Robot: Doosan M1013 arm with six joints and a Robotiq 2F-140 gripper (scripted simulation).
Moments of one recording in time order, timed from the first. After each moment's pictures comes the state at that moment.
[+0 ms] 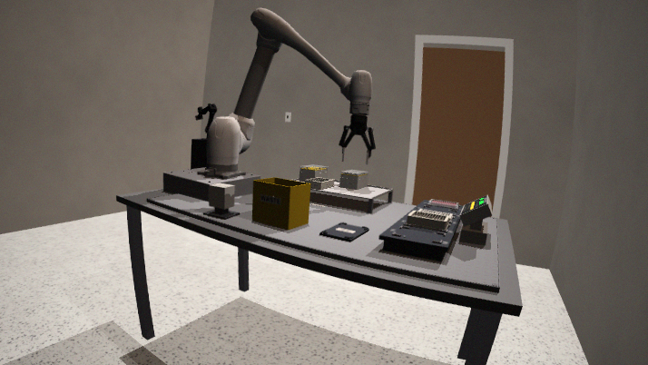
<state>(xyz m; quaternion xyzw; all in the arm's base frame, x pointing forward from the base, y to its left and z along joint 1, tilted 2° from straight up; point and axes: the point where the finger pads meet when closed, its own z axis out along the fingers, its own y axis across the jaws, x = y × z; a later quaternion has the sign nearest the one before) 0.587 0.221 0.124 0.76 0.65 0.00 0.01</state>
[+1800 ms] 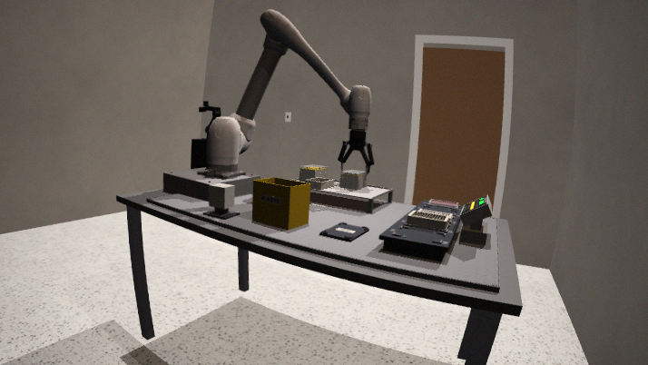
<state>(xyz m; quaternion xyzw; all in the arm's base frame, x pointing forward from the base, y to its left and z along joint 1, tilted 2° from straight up) 0.589 0.219 0.052 0.76 0.65 0.00 0.01</state>
